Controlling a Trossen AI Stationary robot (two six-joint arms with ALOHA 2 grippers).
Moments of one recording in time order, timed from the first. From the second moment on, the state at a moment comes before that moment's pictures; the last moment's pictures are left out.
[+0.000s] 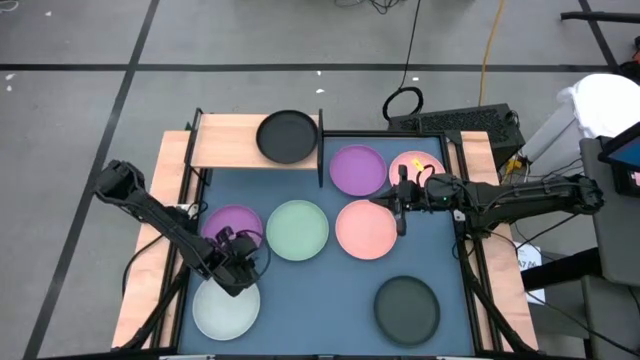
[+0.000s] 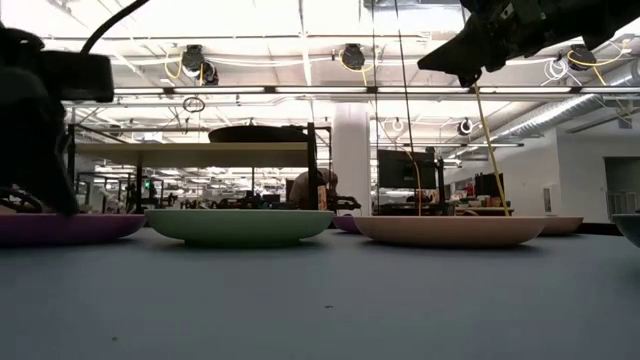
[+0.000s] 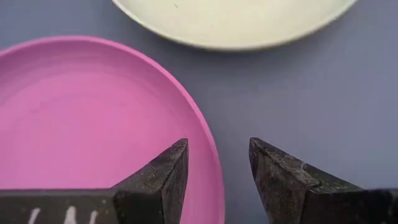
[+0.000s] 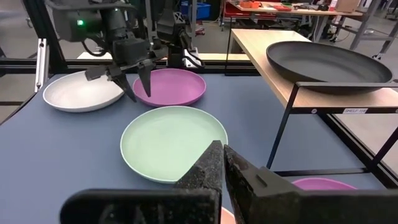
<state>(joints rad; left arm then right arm) -0.68 1.45 0.68 -0.64 -0.48 -1.22 -0.03 0.86 0.48 0.12 0.07 -0.01</state>
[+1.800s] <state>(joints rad) -0.61 1.22 1.11 -0.96 -0.87 -0.37 -0.03 0.86 0.48 0.13 0.07 -0.04</state>
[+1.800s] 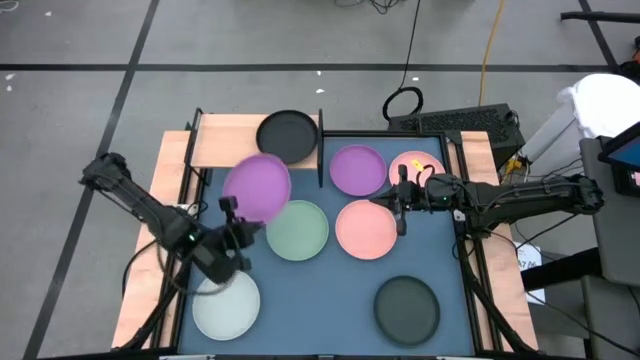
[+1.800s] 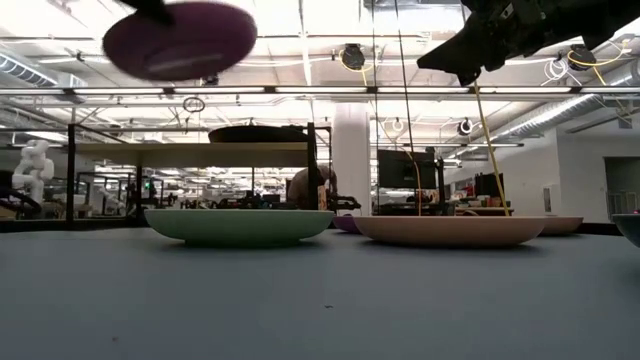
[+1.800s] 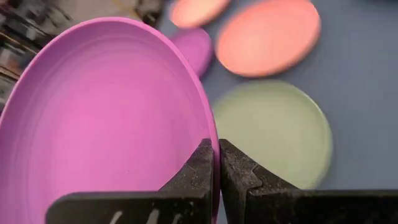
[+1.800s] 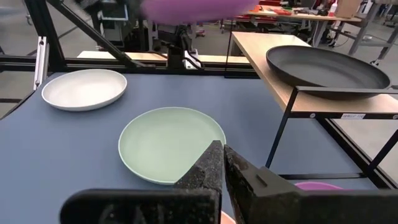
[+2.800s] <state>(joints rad) 0.13 0.88 1.02 -0.78 -0.57 -0.15 -0.03 0.86 0.48 0.14 0.08 -0.09</state>
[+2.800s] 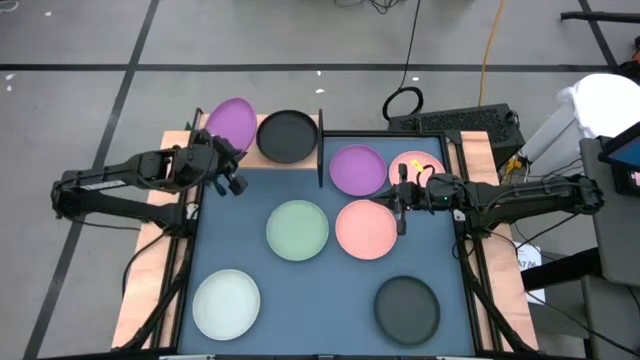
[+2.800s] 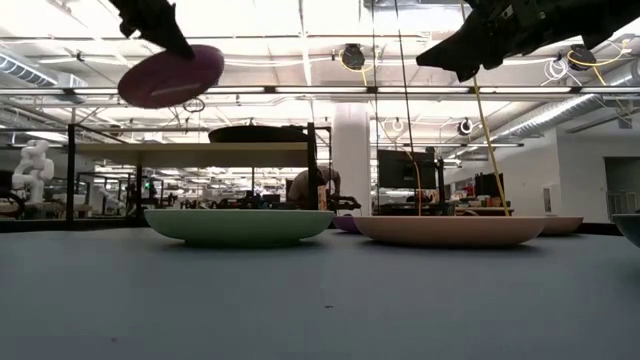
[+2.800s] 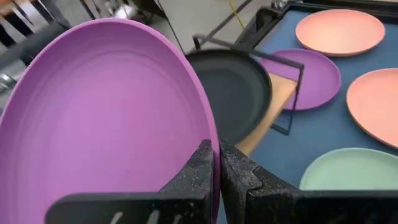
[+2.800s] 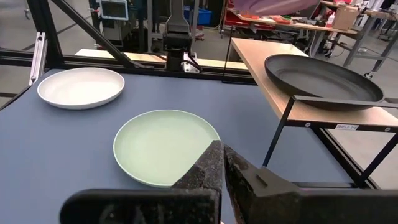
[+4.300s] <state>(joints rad) 0.42 0.95 0.79 -0.64 -0.50 -0.06 -0.03 0.86 0.48 0.14 0.08 -0.12</state>
